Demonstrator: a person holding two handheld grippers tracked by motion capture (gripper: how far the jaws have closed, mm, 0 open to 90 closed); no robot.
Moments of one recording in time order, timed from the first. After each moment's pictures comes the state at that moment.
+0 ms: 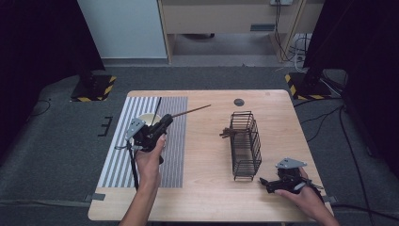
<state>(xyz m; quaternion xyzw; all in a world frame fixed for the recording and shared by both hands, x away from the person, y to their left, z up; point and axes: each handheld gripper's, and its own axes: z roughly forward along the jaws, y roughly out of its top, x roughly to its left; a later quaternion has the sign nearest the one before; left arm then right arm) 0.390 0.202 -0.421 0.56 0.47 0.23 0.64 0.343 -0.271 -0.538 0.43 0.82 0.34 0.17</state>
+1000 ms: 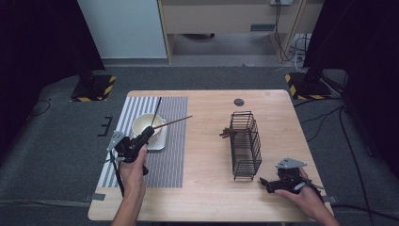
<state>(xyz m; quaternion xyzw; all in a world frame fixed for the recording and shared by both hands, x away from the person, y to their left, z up) 0.372 0.259 -0.460 0.53 0.53 0.22 0.62 0.343 -0.271 -0.538 0.43 0.82 0.34 0.17</state>
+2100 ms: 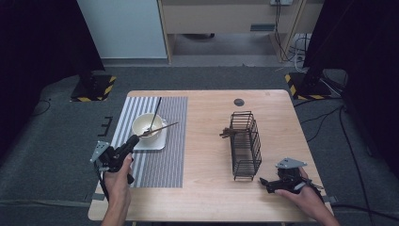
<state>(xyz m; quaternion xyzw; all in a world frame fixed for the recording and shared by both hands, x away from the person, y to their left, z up) 0.351 0.300 -0.476 0.53 0.54 0.23 0.61 0.343 -0.271 -0.538 0.43 0.82 0.34 0.17</state>
